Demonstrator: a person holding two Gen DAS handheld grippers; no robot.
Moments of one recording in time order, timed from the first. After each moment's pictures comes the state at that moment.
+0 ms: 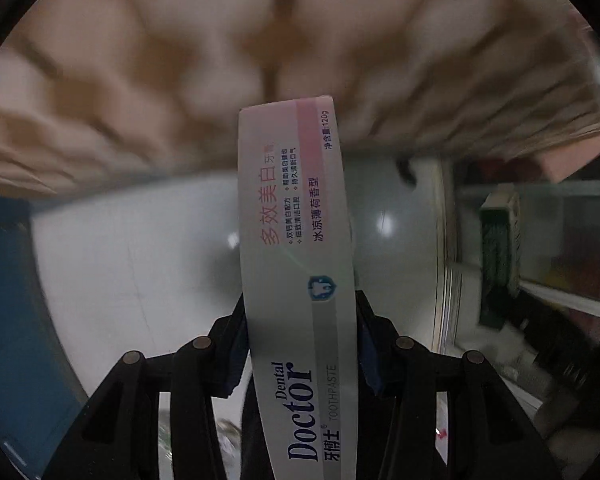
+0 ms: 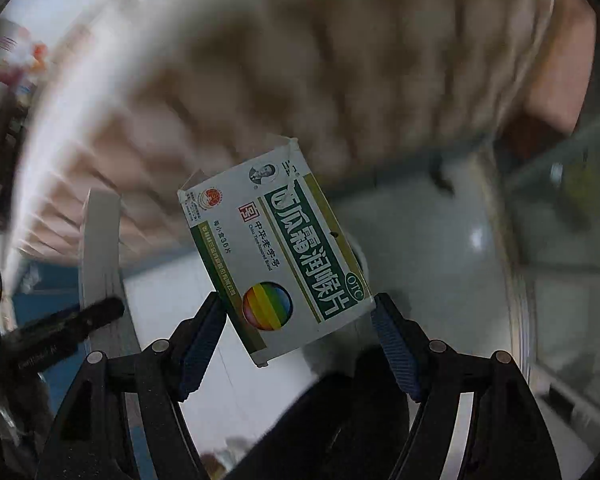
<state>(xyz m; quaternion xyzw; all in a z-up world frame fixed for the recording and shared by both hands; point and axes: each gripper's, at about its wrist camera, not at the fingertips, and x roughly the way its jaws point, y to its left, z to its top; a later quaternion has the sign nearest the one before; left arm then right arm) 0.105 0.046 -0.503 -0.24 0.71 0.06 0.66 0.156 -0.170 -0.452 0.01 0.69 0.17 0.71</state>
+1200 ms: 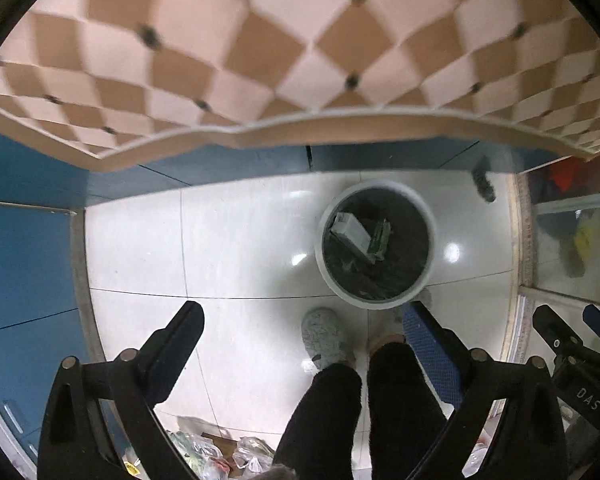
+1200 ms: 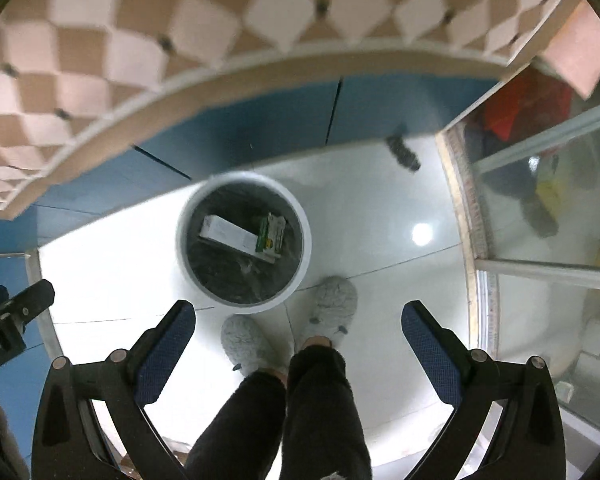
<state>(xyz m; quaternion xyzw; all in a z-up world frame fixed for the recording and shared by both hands) 0.046 0.029 -0.488 -0.15 0.68 0.20 0.69 0.113 -0.168 -0.569 -0.11 0.67 0.11 0.72</state>
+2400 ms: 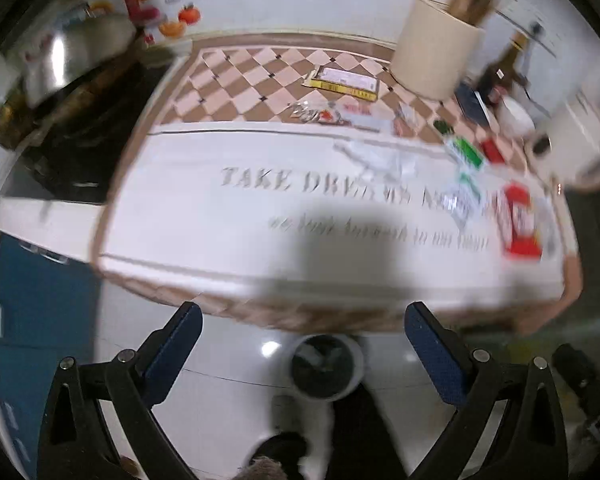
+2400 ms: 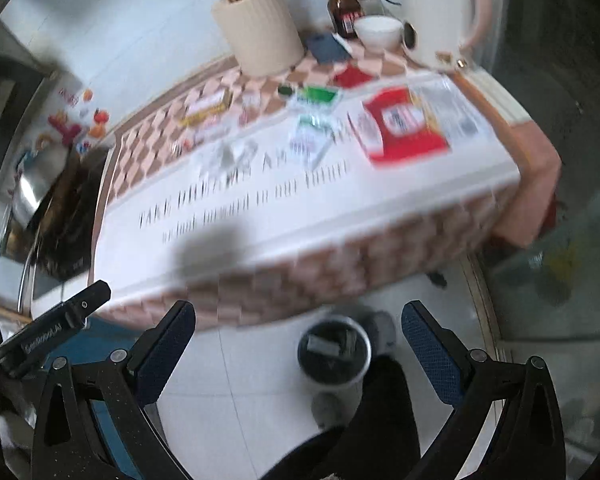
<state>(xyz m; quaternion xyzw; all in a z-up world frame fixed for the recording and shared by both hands) 0.176 0.109 -0.186 -0.22 0.53 0.24 0.78 0.212 -0.139 -0.179 0.02 0.56 0.20 0.81</state>
